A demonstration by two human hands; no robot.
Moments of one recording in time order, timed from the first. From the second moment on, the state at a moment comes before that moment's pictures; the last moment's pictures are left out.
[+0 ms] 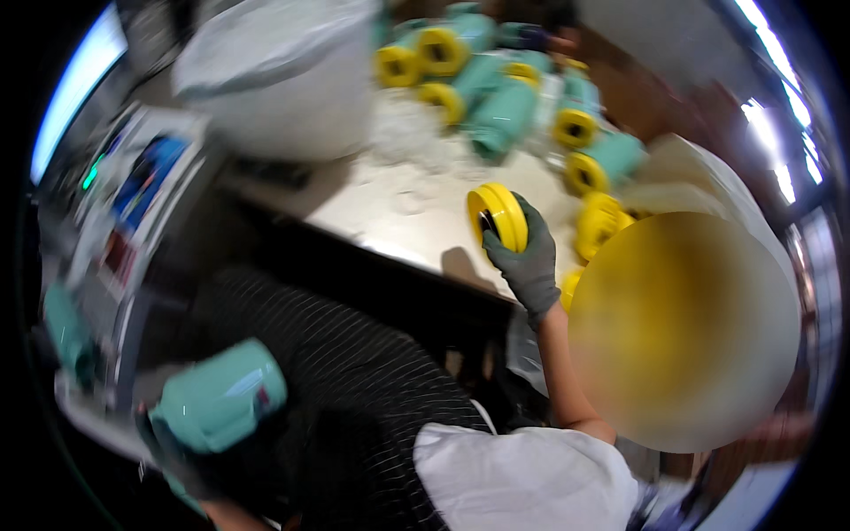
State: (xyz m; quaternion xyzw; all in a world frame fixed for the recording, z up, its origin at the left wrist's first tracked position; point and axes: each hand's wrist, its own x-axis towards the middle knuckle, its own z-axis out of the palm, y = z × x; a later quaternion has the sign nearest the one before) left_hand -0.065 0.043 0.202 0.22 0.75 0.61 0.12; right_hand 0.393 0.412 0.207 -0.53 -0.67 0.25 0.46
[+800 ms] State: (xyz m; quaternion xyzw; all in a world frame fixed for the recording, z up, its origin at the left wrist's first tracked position) left_hand 0.003 0.026 0.086 0.16 0.78 0.60 -0.04; right_hand 0.131 0.319 0.183 -0.01 -0.83 0.44 0.34
